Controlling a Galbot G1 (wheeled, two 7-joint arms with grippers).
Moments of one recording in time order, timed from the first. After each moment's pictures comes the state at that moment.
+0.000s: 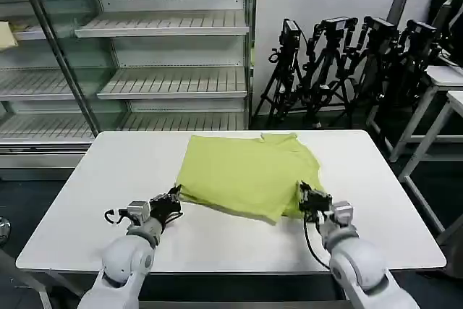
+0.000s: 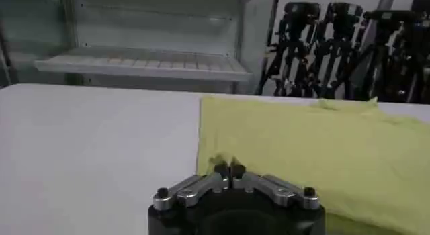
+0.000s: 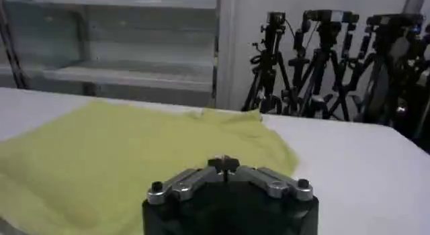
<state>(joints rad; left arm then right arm) 1.06 -1.30 -0.41 -1.82 -0.40 0.58 -0.09 -0.95 1.13 0.26 1.86 0.43 -0.54 0.18</state>
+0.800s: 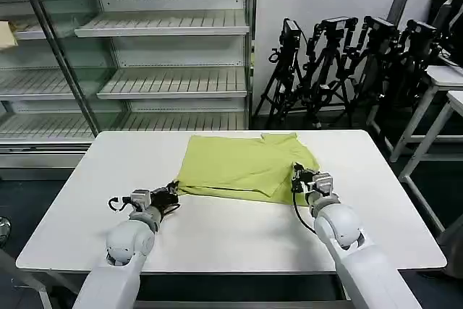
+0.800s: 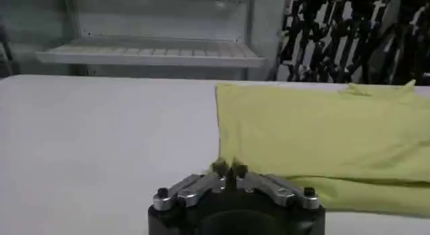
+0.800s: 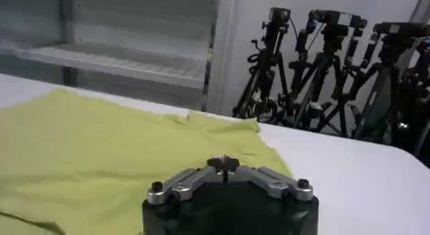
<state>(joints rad) 0.97 -1.28 -0.39 -1.68 -0.38 0.57 -0.07 -0.85 1.15 0.22 1.70 0.38 -0.53 0.17</state>
